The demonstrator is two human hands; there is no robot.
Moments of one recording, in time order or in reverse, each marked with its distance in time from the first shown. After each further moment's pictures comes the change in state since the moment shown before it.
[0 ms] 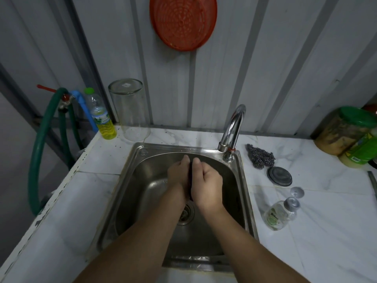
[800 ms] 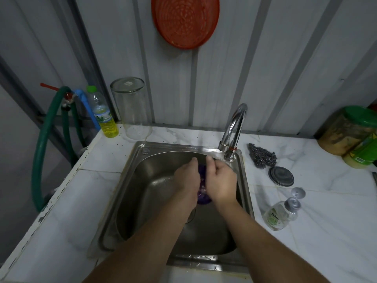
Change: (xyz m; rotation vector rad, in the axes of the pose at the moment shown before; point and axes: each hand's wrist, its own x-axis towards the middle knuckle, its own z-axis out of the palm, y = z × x) left_hand -0.016 -0.006 0.016 -0.024 0.062 -0.046; right_hand 0.018 0.009 -0.030 -0.210 0.035 0.023
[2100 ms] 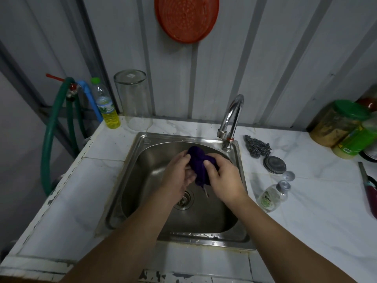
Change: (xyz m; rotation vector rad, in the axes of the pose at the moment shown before) left_hand -0.011 -0.018 -0.051 -0.304 -0.372 0.001; right_hand -0.035 0.002 -0.043 -0.041 -0.224 -0.261
